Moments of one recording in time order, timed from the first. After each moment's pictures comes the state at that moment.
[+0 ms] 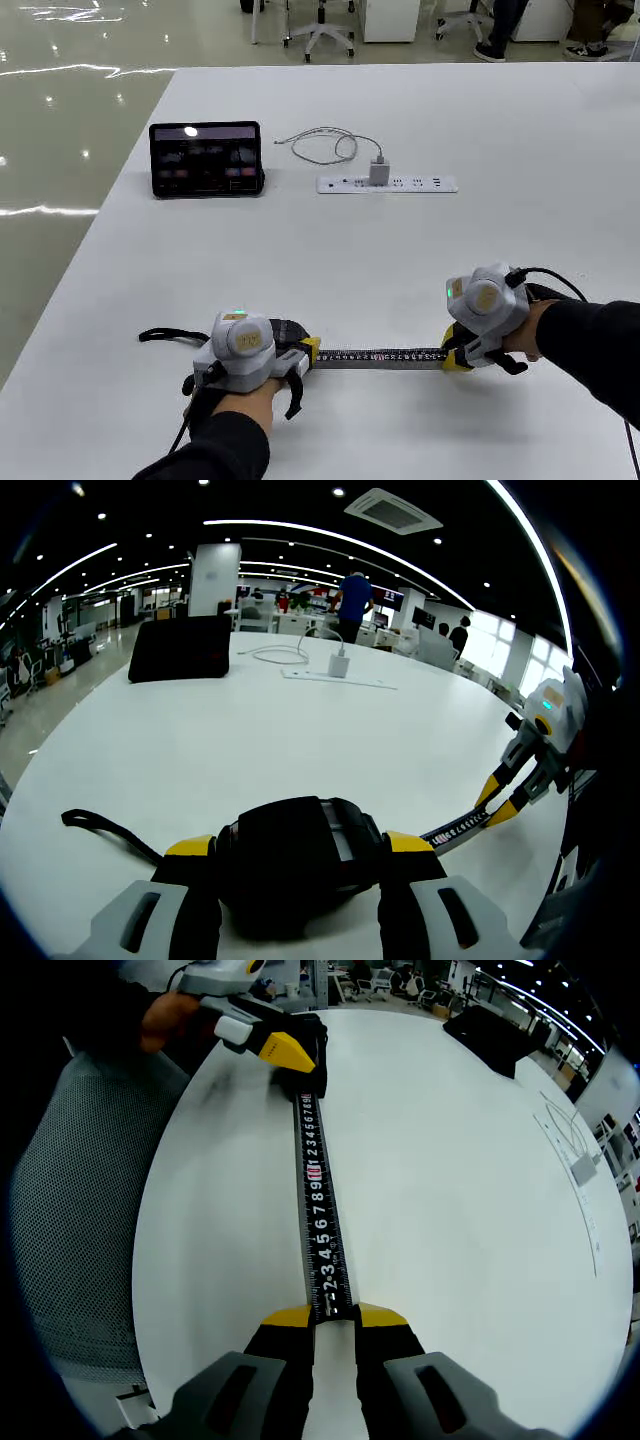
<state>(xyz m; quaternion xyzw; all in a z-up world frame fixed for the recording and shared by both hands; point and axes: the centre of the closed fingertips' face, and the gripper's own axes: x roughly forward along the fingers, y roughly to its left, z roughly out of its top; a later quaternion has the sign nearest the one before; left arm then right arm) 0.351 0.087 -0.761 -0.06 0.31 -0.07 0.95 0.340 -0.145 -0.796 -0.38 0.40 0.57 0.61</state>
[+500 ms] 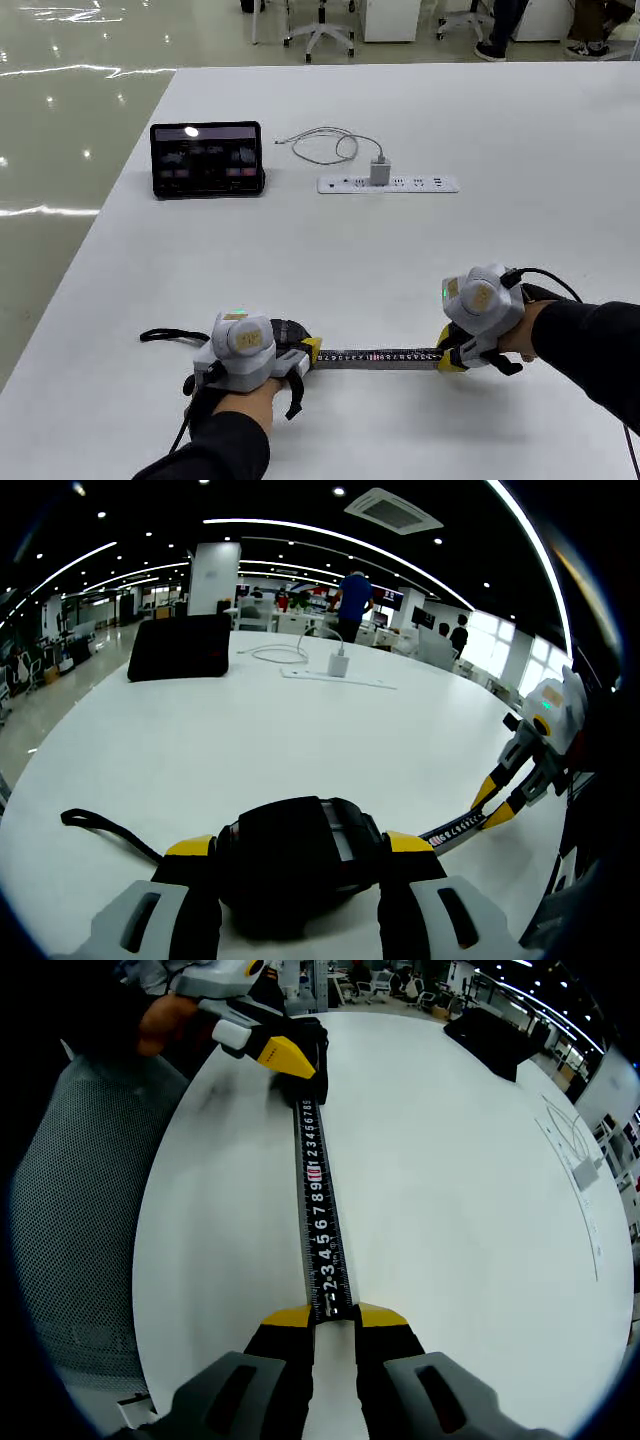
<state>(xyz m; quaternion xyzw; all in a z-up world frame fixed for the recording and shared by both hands) 0.351 0.086 -0.760 -0.06 0.31 -0.08 0.95 0.340 -0.137 -0.796 -0.37 0.40 0.57 0.61</state>
